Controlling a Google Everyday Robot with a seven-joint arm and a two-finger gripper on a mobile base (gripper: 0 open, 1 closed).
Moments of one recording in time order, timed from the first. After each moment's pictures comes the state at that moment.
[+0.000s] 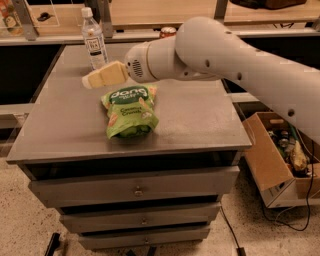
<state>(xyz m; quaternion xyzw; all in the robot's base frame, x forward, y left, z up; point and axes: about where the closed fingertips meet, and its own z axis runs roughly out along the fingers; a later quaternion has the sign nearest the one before) 0.626 0.107 0.937 -0.37 0.75 0.31 0.46</state>
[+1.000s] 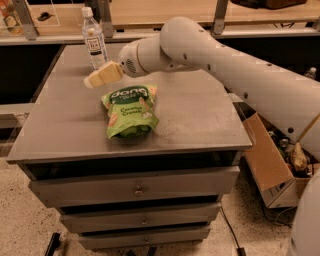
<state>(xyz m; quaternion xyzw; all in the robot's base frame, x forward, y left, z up) 0.691 0.136 0.906 -0.44 0.71 0.28 0.47</state>
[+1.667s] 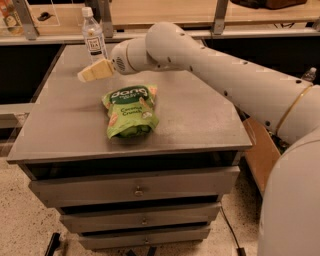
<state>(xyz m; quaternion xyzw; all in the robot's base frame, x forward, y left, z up) 0.728 0.160 0.897 -0.41 0.73 0.27 0.49</state>
